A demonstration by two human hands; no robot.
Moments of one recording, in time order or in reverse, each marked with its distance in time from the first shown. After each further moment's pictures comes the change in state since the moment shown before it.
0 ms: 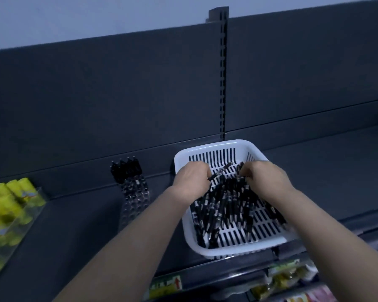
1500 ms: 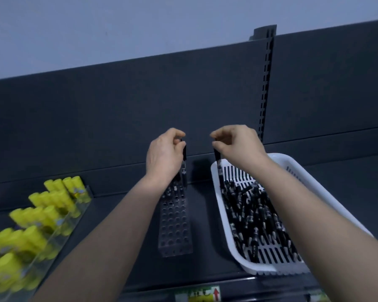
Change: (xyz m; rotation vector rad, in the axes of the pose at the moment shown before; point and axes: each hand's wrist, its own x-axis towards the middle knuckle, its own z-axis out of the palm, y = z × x) left_hand -0.033 -0.100 -0.103 -0.305 0.691 -0.115; right_hand 0.028 -0.156 -0.068 0.609 0.175 -0.213
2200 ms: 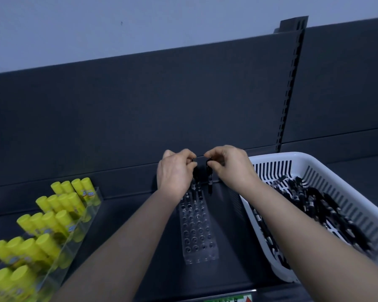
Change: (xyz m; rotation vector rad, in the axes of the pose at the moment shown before) left_hand -0.004 -0.071 0.015 0.137 -0.114 0.023; right_hand -0.001 -0.006 0.091 -0.035 -0.035 -0.062
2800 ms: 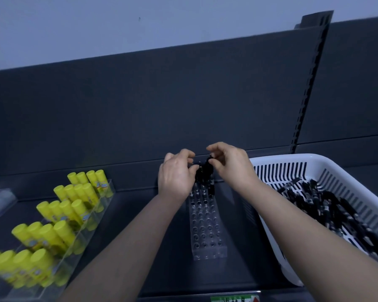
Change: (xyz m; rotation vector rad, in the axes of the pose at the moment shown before) left_hand -0.018 -0.014 -0.015 0.012 0.036 -0.017; right_hand 0.007 -0.006 0.025 0.073 0.004 -0.063
